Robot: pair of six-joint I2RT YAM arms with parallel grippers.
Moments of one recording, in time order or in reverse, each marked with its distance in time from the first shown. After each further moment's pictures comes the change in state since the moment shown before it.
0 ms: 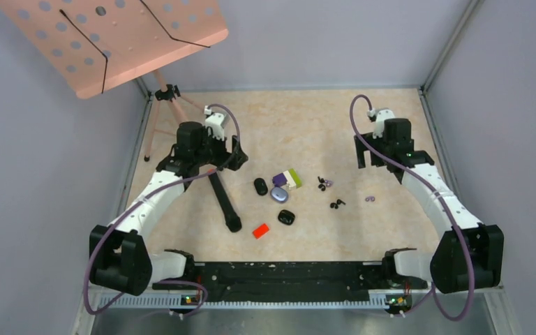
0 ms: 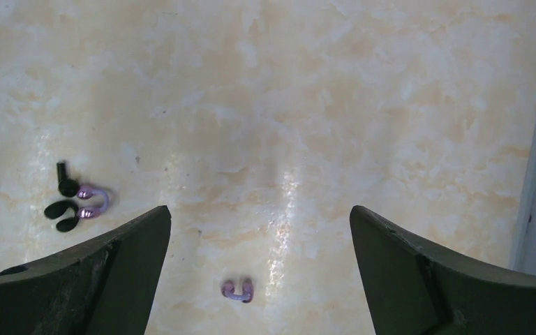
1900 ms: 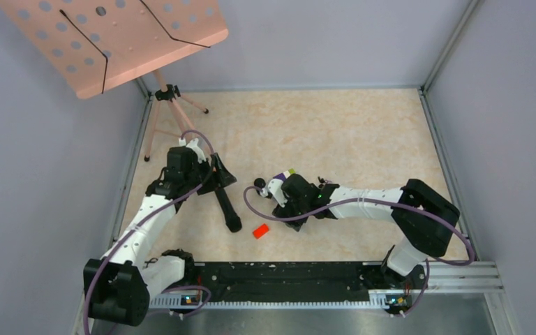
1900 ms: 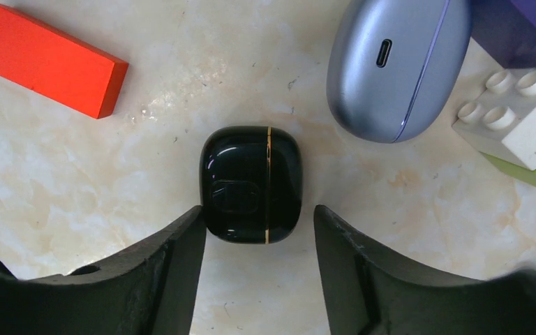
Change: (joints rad) left arm 0.084 -0.222 -0.209 -0.211 -0.016 -0.449; right arm 0.859 0.345 -0.092 0.177 -0.126 -0.018
